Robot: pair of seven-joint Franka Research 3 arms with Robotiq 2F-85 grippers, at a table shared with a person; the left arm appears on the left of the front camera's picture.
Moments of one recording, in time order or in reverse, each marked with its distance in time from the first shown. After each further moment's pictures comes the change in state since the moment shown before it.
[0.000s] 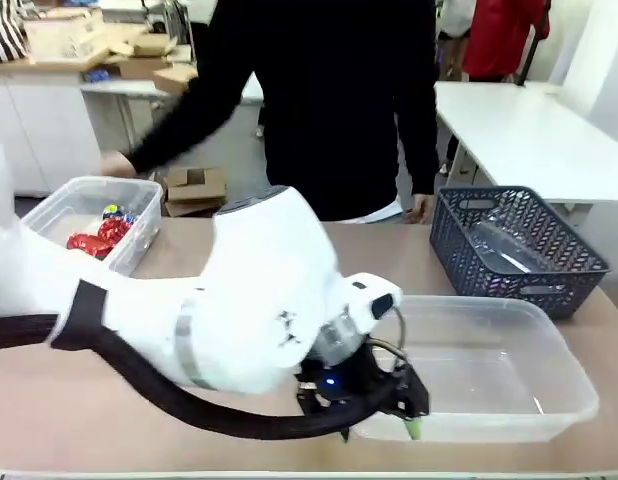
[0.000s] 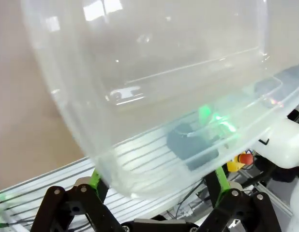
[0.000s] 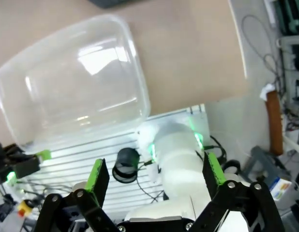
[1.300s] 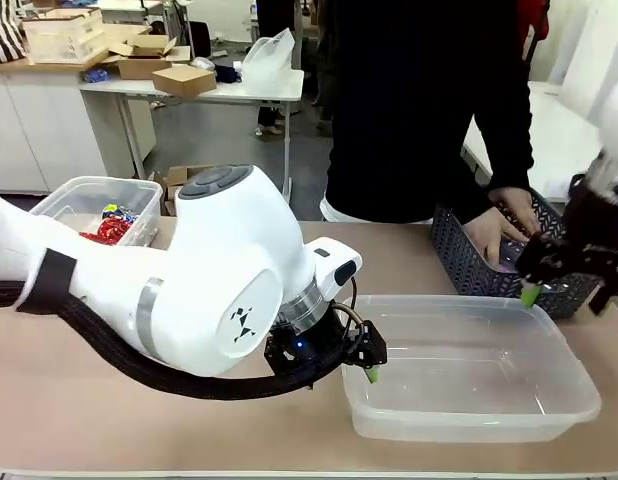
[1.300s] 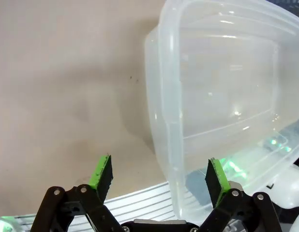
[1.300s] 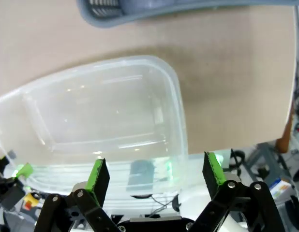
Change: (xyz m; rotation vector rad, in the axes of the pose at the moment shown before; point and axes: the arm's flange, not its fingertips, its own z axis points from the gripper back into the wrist) left arm 0.031 0.036 0.026 0.098 -0.196 0.070; right arm 0.118 0.051 -0.125 0.053 0.228 0.065
